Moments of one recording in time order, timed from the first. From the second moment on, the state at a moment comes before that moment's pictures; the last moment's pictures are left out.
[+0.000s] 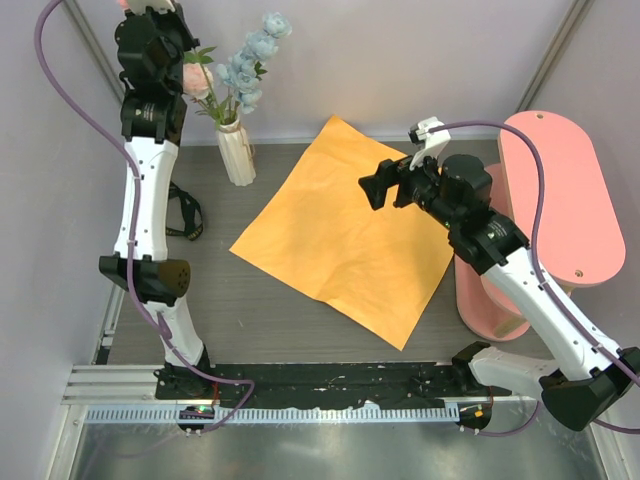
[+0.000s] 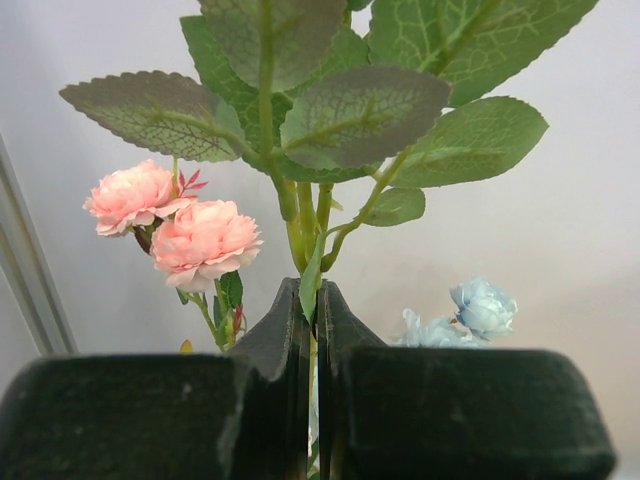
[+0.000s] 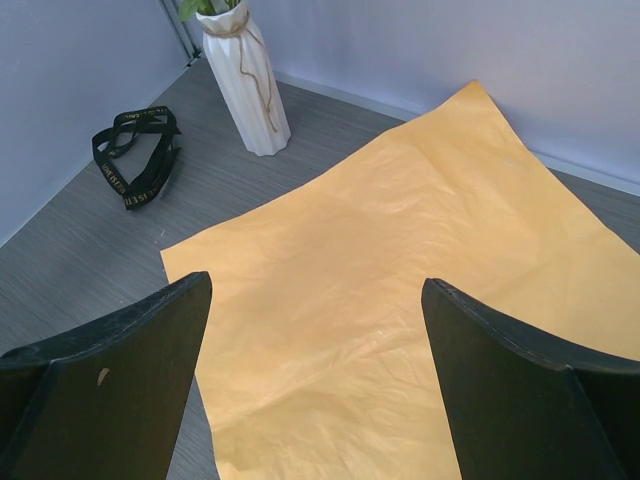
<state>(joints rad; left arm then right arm) -0.13 1.89 2.44 -0.22 -0.21 -0.06 0.54 1.11 1.25 -0.27 -0.03 0.13</state>
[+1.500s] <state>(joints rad) -0.12 1.99 1.97 0.02 -0.17 -0.06 0.54 1.12 1.20 -0.27 -0.02 0.14</state>
